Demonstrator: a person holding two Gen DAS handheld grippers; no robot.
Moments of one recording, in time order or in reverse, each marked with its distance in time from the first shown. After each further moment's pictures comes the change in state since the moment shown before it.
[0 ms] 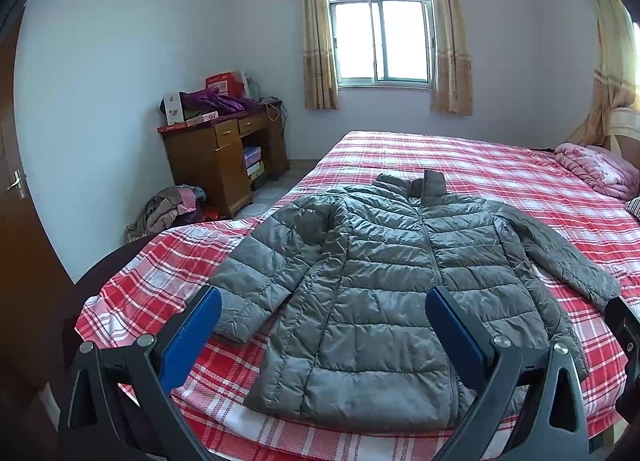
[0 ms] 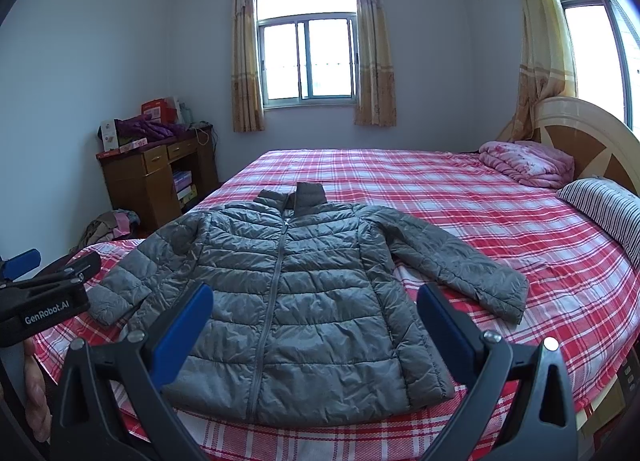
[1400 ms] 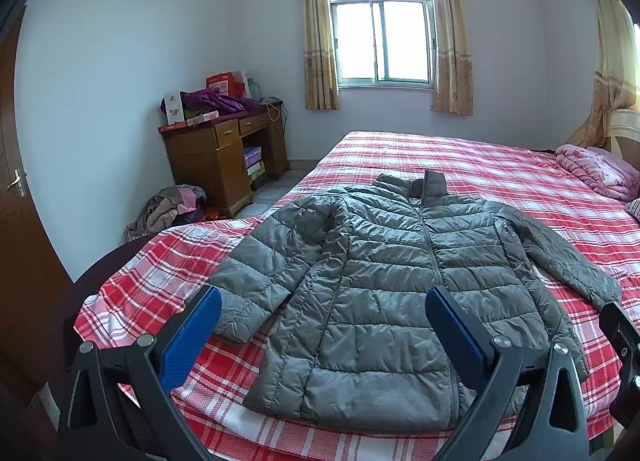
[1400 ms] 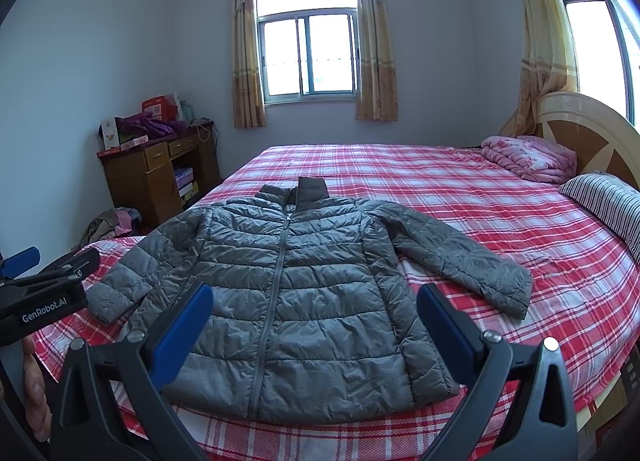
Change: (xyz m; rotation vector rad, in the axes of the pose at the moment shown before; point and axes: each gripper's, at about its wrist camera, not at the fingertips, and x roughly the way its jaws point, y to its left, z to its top) left arm 0.001 -0.002 -0.001 -0.002 -0.001 0.004; right arm 0.005 0.000 -0.007 0.006 0.014 0.009
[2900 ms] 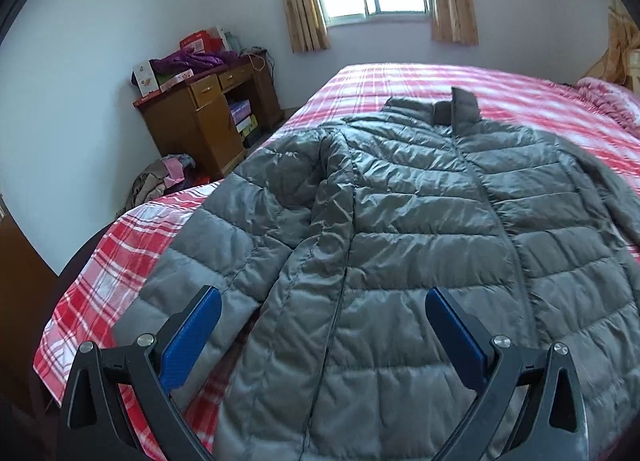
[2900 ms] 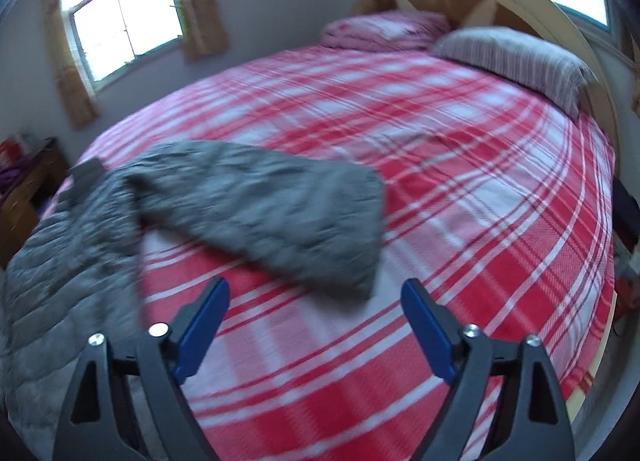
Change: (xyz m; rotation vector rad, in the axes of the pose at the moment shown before) left arm 0.208 -0.025 -0.008 0.117 0.215 0.038; right arm 0.133 -0.287 -0.058 0.427 0.297 -0.399
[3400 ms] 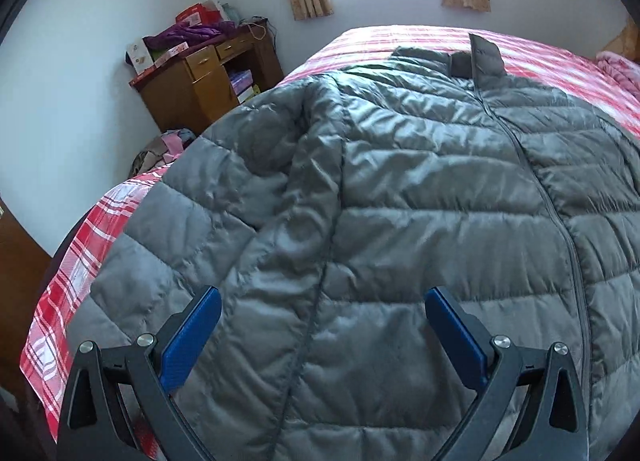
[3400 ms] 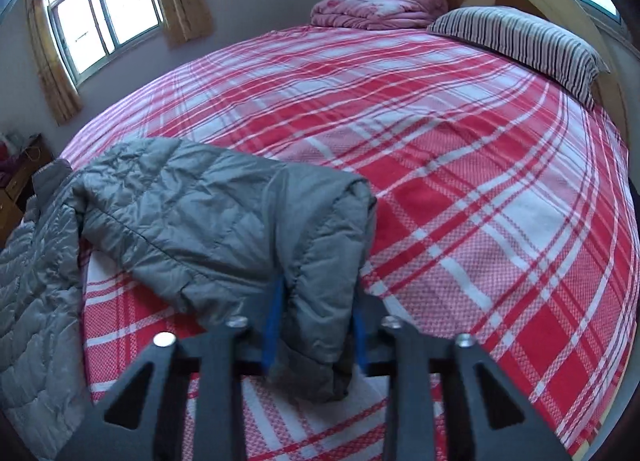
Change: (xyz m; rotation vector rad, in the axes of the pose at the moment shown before) left arm 0.071 -0.026 -0.006 0.025 0.113 0.046; right arm 0.065 -0.021 0.025 0.011 0.055 0.000
